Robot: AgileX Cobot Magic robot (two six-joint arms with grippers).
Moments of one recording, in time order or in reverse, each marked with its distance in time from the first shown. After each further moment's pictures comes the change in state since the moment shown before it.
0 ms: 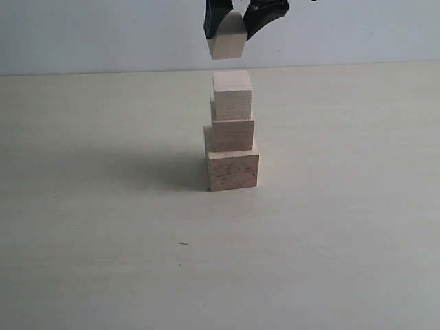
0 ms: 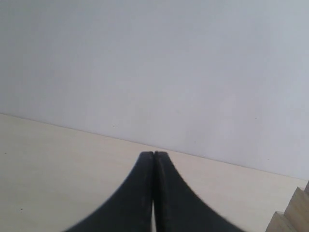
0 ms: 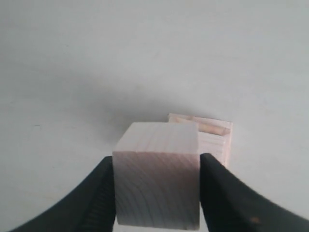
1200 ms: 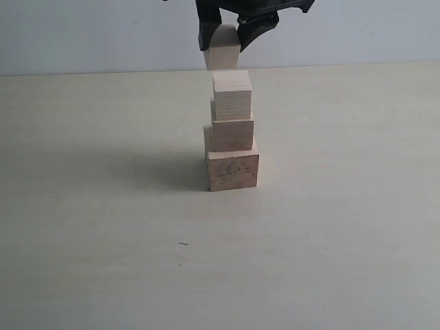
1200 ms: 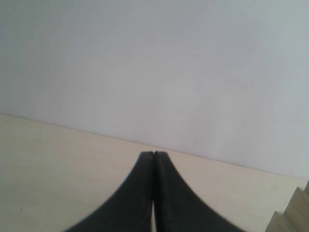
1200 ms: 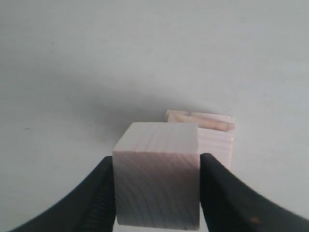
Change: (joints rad) left arm 0.000 0.000 0.000 0.000 0.000 0.000; right arm 0.040 0.025 0.000 -0.069 0.000 0.088
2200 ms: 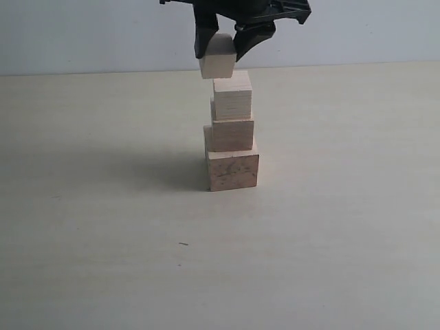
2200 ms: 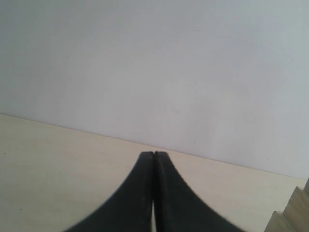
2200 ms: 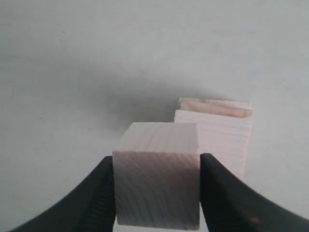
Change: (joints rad) left arm -0.002 0.000 0.000 0.000 0.000 0.000; right arm -0.011 -0.012 0.040 0.060 -0.002 -0.002
